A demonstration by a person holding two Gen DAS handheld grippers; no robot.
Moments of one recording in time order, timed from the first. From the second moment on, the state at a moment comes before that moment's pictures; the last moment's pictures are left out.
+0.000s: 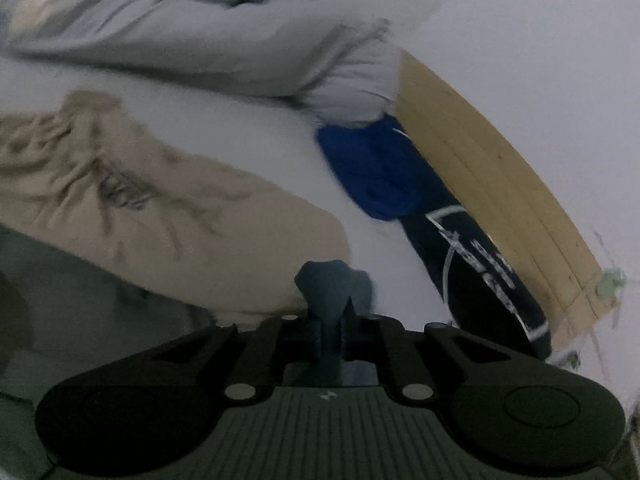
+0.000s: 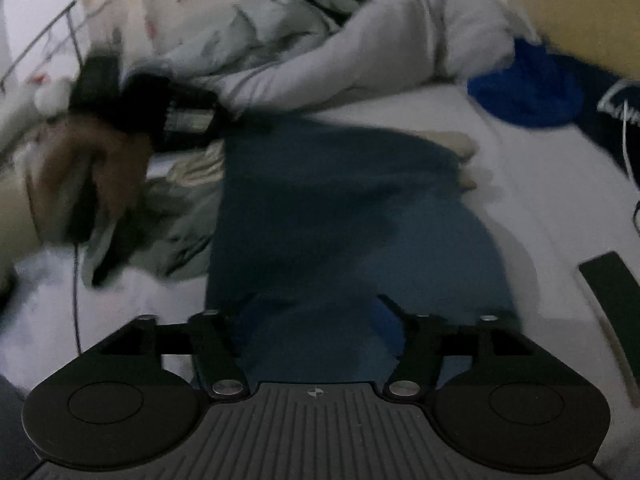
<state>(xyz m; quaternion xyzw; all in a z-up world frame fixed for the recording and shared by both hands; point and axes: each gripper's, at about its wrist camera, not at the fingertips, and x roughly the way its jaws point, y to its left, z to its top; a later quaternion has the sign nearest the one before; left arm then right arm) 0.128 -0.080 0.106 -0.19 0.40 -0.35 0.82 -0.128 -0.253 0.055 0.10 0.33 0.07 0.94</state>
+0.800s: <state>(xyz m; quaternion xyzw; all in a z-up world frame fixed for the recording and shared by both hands) 0.085 -0.072 0.148 -0.20 0.39 -0.31 0.85 -0.160 -0.105 -0.042 -0.23 0.27 0.05 0.93</state>
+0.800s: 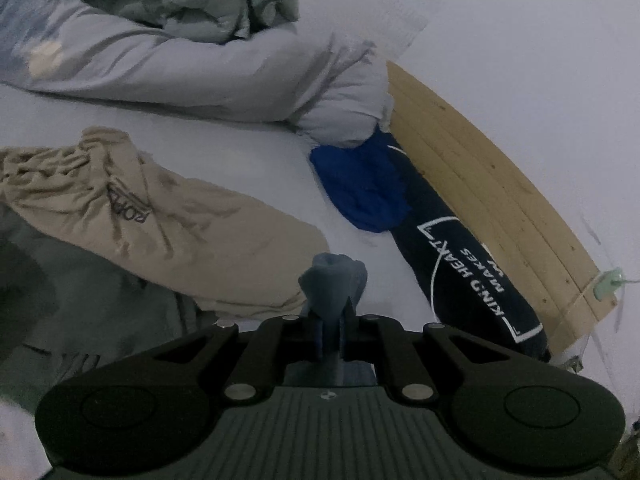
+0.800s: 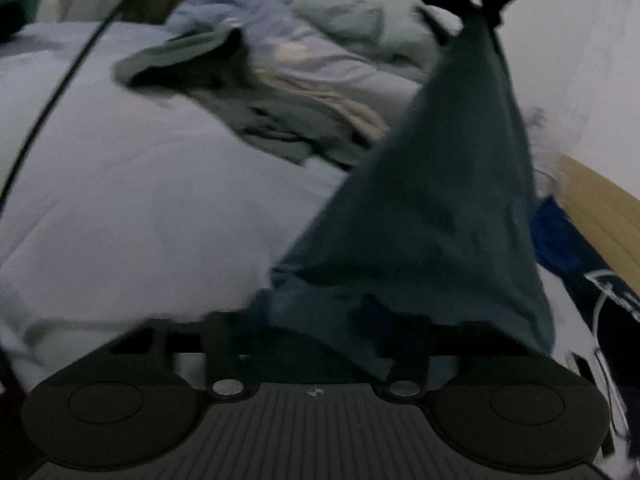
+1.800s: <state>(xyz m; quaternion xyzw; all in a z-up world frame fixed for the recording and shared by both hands) 0.042 0.232 0.271 -0.36 0.23 -0.06 0.90 -0.124 -0.090 0.189 0.18 0.24 0.42 0.86</state>
